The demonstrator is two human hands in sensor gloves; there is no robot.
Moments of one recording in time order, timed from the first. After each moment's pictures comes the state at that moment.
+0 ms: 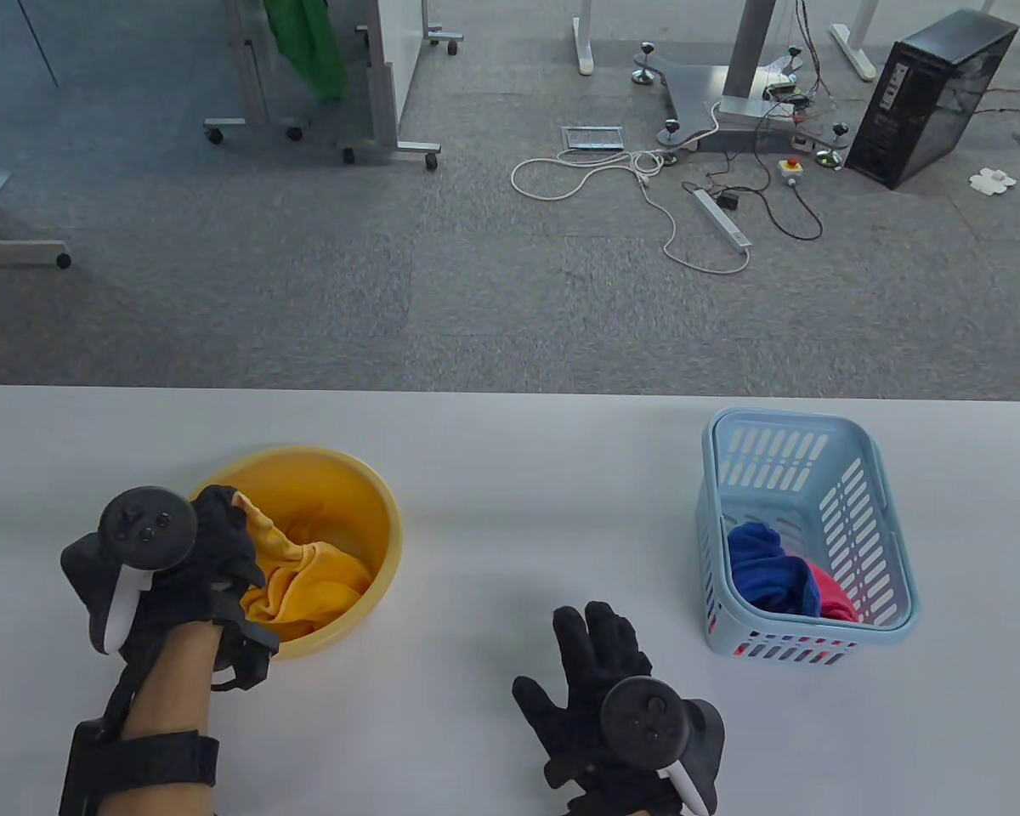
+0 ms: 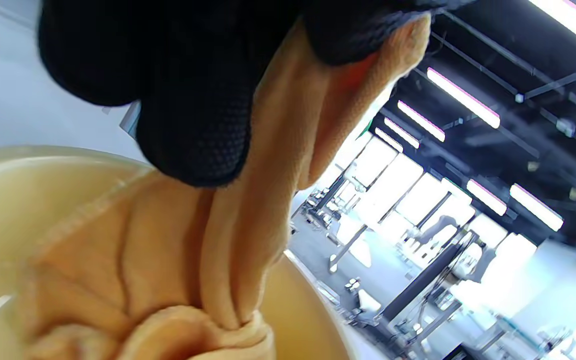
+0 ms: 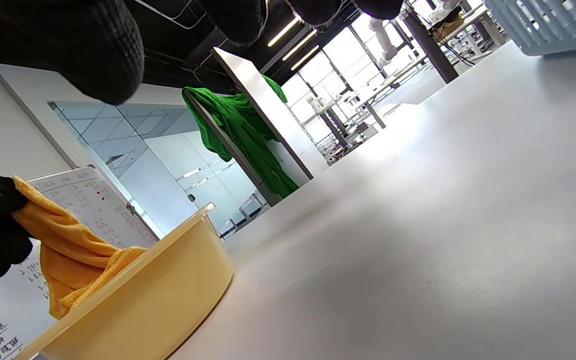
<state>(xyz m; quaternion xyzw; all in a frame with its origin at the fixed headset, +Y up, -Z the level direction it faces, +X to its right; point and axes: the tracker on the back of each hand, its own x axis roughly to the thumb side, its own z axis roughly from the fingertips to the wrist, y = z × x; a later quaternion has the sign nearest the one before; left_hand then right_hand) -0.322 -0.599 -0.314 0.05 0.14 0.34 0.93 0.092 -0.710 -0.220 0.07 -0.04 0.92 0.37</state>
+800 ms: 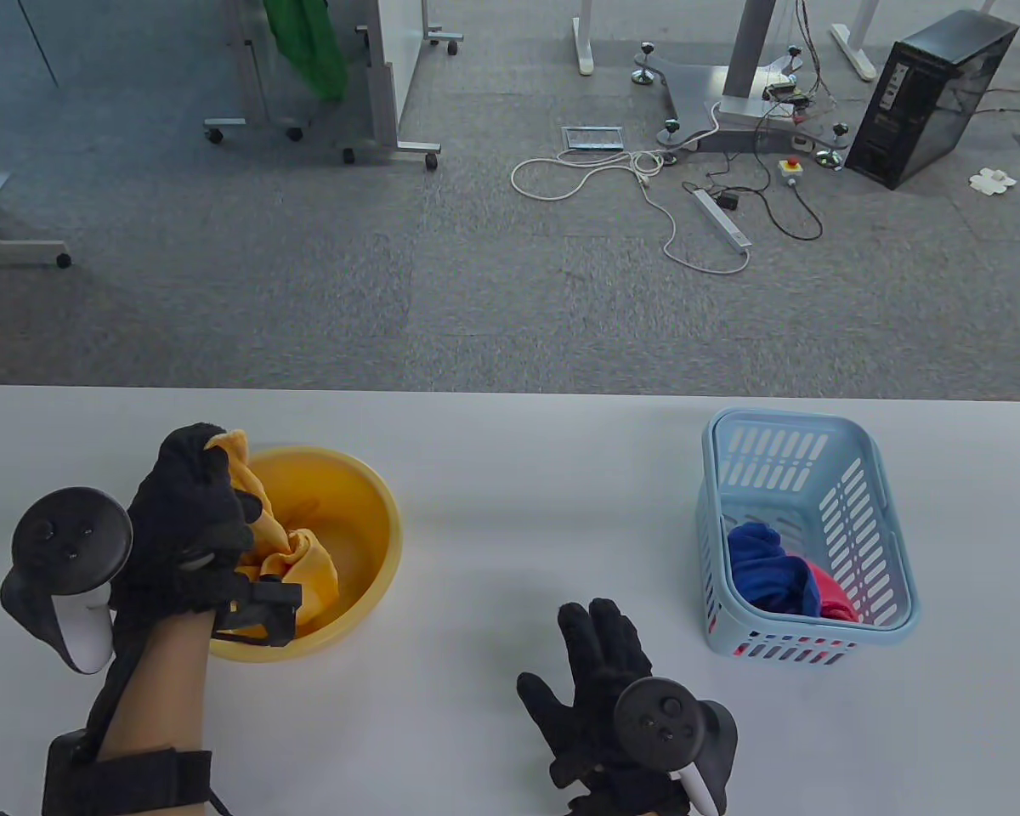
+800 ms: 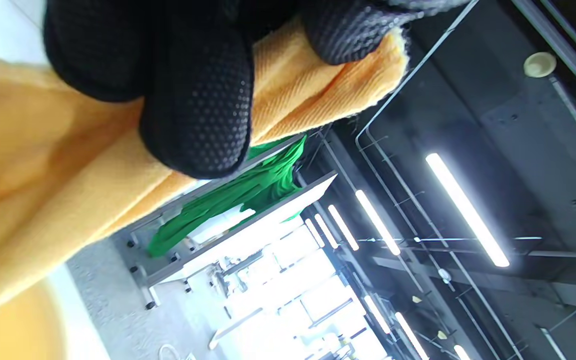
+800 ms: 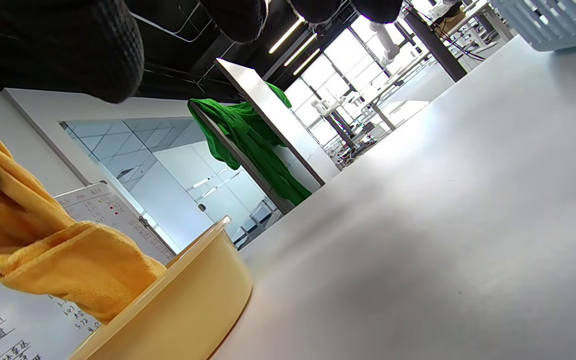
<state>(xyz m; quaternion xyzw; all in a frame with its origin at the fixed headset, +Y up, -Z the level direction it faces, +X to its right) -0.297 -0.520 -0.284 0.21 0.09 0.47 0.85 0.095 -0.704 -0.218 0.08 -0.04 0.91 0.40</state>
